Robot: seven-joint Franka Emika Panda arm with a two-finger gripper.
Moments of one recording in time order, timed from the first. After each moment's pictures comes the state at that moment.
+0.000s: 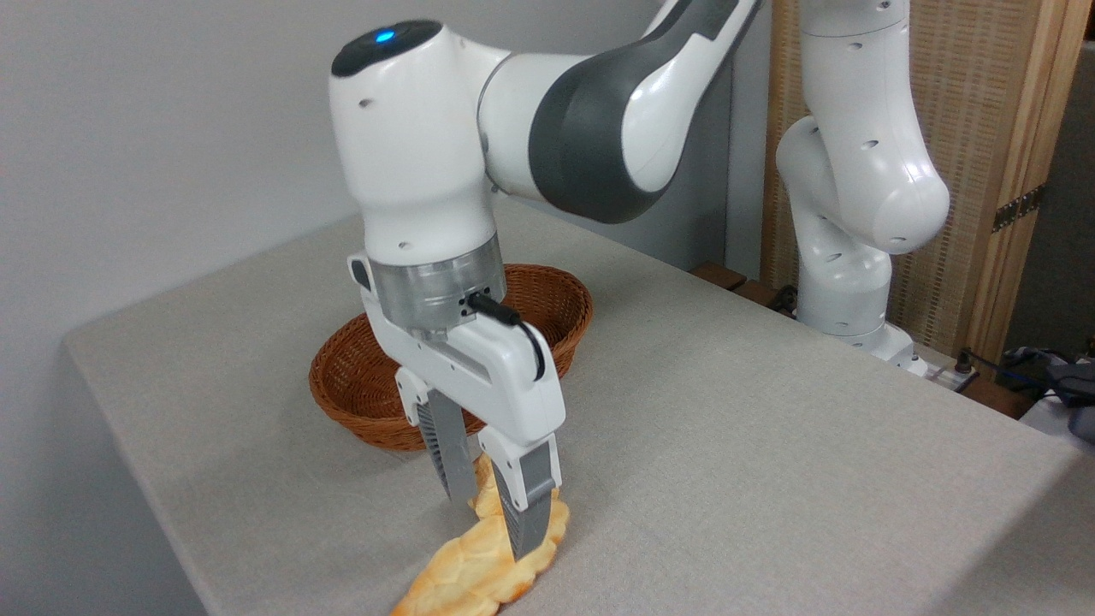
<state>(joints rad) -0.41 0.12 0.53 -1.83 -0.02 2.01 0.88</state>
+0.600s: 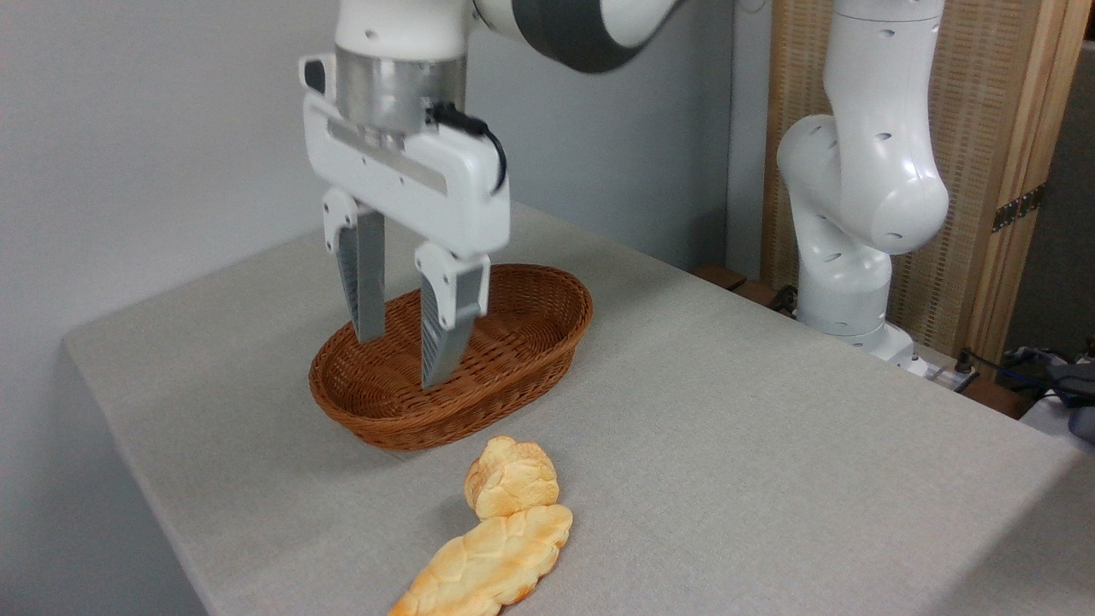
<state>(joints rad) -0.43 -0.09 0.38 -1.82 -0.07 1.96 0.64</state>
